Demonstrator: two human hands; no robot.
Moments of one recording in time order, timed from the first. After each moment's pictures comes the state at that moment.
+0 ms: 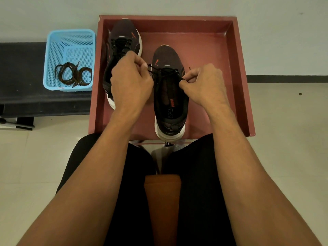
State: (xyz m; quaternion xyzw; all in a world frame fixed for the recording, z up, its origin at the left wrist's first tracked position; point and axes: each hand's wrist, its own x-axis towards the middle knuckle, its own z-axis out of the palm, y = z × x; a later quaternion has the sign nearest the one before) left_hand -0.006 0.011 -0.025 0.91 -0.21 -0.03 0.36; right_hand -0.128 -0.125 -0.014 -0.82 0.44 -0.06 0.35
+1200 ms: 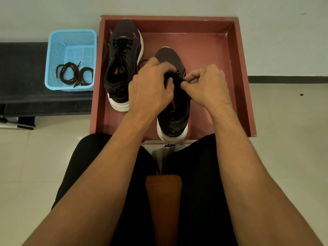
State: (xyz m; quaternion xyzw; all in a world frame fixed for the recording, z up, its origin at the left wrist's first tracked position) left_hand -0.032 0.000 -0.024 0.88 -0.39 -0.03 0.26; right_hand -0.130 -0.123 -0.009 -0.81 0.45 -0.06 0.37
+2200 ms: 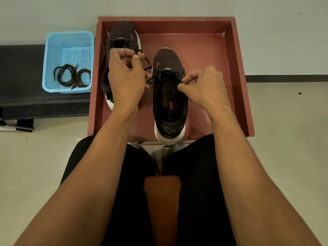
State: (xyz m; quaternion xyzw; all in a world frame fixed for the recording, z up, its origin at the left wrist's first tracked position) left_hand -0.005 0.002 -0.023 0.75 -0.10 -0.14 0.63; right_hand -0.132 -0.127 -0.013 -0.80 0.46 -0.05 0.38
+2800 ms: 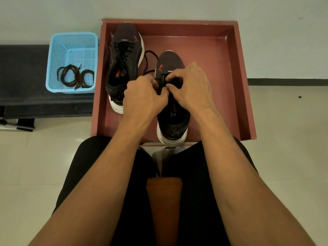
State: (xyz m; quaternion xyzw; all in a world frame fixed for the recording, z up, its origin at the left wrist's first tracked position) left_hand -0.025 0.011 -0.036 0.91 -0.25 -0.12 0.29; right_hand -0.107 -0.111 -0.033 -0.90 0.35 -0.06 0.25
